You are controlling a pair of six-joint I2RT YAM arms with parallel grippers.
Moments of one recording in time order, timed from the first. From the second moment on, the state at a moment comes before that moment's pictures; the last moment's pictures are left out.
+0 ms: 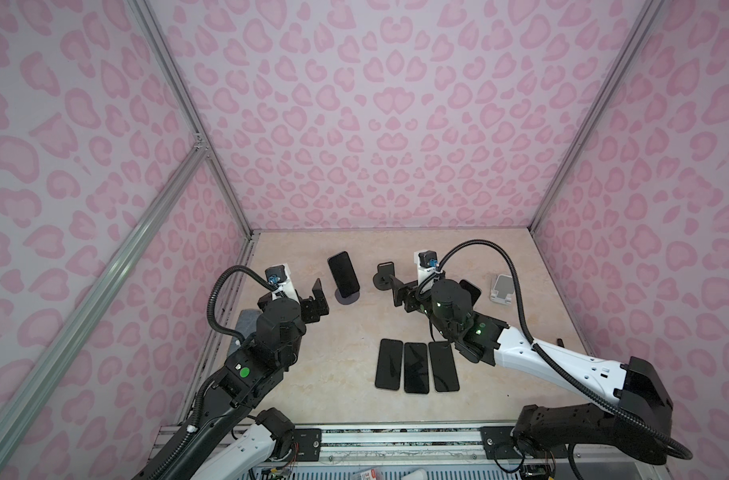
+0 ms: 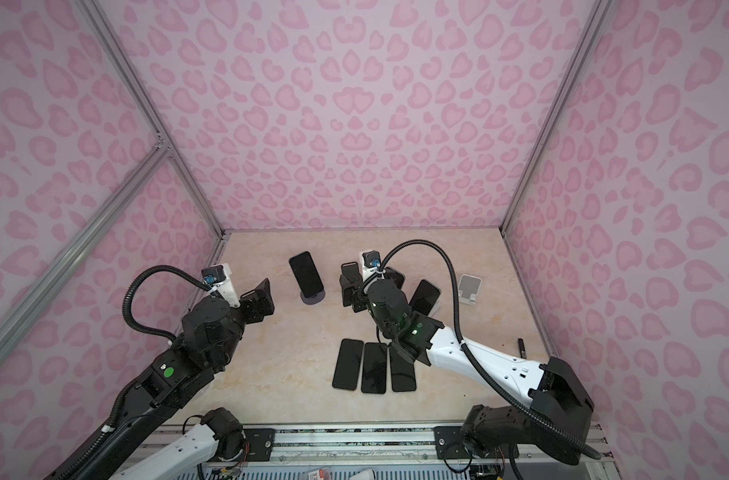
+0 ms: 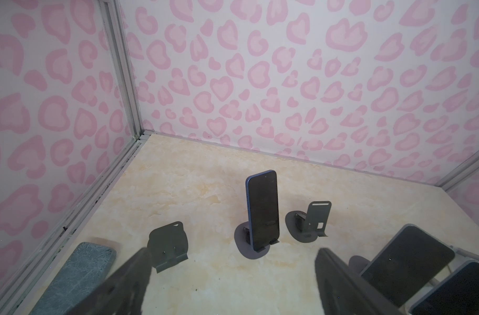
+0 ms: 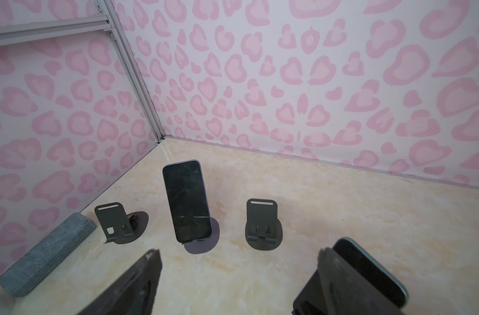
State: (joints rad) left arm -0.62 0.72 0.86 -0.43 -0.62 -0.37; right arm 0.91 1.35 0.99 0.12 0.46 0.23
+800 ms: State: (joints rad) left arm -0.62 0.40 0.67 -0.66 -0.48 -0.63; right arm 0.92 1.67 1.42 -0.24 0.26 0.19
